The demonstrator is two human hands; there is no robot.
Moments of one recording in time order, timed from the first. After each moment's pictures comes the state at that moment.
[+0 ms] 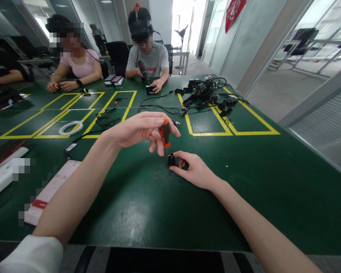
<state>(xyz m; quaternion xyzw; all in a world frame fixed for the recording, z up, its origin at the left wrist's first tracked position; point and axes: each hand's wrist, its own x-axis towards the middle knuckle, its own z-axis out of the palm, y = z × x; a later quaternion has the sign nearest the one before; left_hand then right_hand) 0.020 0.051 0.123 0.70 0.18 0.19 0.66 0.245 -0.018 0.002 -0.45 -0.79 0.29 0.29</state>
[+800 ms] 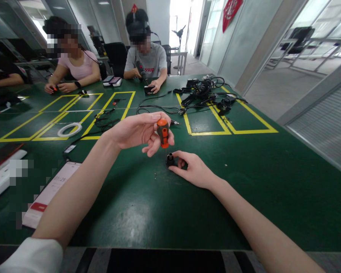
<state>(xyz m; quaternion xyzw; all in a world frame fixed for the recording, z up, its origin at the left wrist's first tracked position) 0.020 0.054 0.119 0.69 0.17 0.17 0.68 0.244 -0.018 0.004 -0.46 -0.79 0.29 0.29</state>
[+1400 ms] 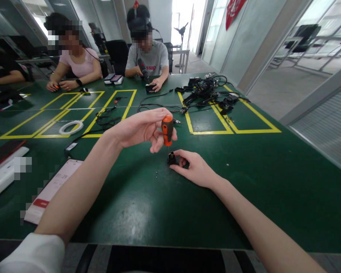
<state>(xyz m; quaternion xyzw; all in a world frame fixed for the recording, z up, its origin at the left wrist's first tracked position) 0.023 0.052 0.118 0.70 0.19 0.19 0.67 0.244 -0.018 0.003 -0.46 -0.79 0.30 0.29</state>
